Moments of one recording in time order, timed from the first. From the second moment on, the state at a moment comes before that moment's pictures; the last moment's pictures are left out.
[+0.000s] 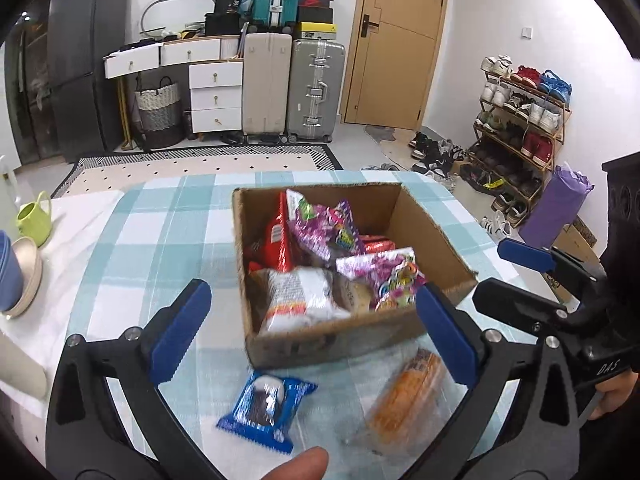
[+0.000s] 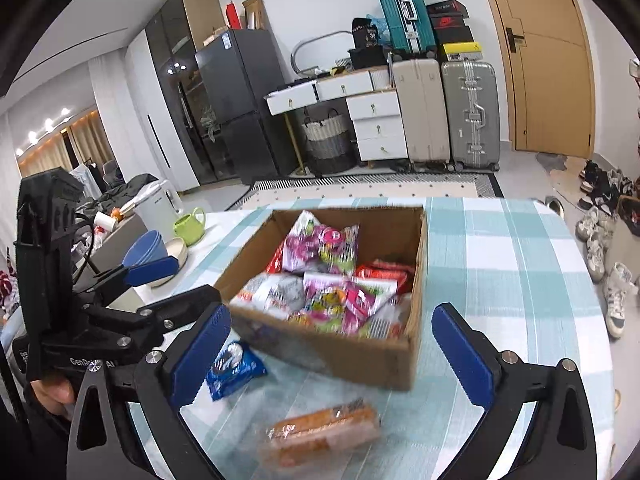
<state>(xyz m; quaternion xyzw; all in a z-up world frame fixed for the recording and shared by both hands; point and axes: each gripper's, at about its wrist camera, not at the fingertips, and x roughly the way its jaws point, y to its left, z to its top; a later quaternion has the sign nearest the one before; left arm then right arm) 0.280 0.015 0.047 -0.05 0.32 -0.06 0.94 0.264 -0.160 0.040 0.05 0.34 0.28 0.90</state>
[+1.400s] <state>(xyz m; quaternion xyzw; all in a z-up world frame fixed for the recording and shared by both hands) 0.209 0.055 -0.034 -0.06 0.40 0.00 0.91 0.230 -0.135 -0.060 0.08 0.46 0.22 0.86</state>
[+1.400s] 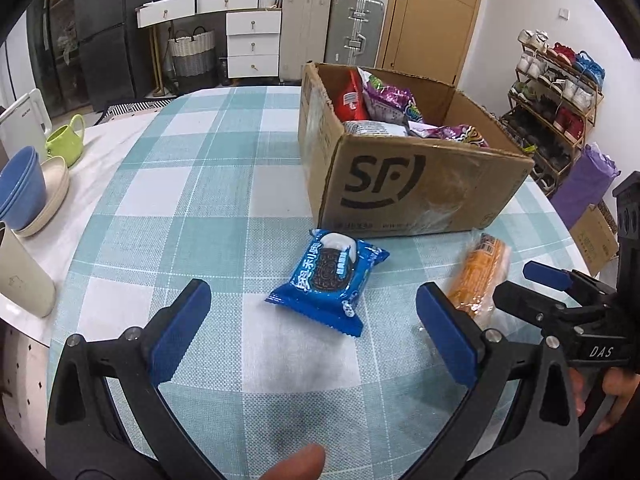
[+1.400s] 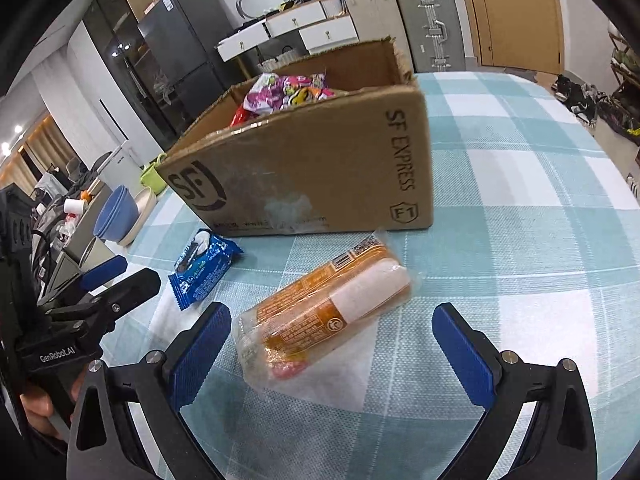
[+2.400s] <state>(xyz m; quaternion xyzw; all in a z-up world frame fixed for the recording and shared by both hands) 0.216 0.062 -0.051 -0.06 0.42 0.00 0.91 0.233 -0.144 -0.074 0.03 0.48 0.20 0.85</state>
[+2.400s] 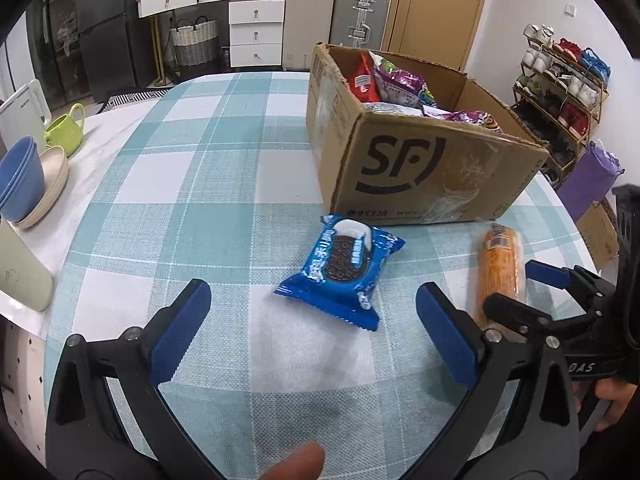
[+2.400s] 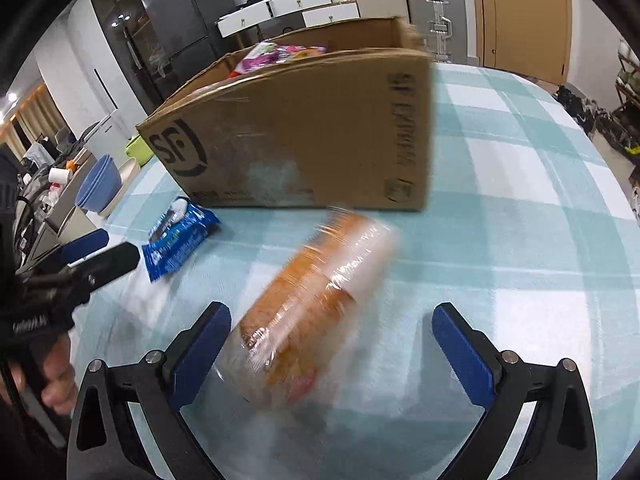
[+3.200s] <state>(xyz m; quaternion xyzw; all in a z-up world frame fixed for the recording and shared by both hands) 0.234 0.057 -0.066 -0.05 0.43 -0.01 0.90 0.238 -0.143 -0.065 -0.02 0.46 0.28 0.84</state>
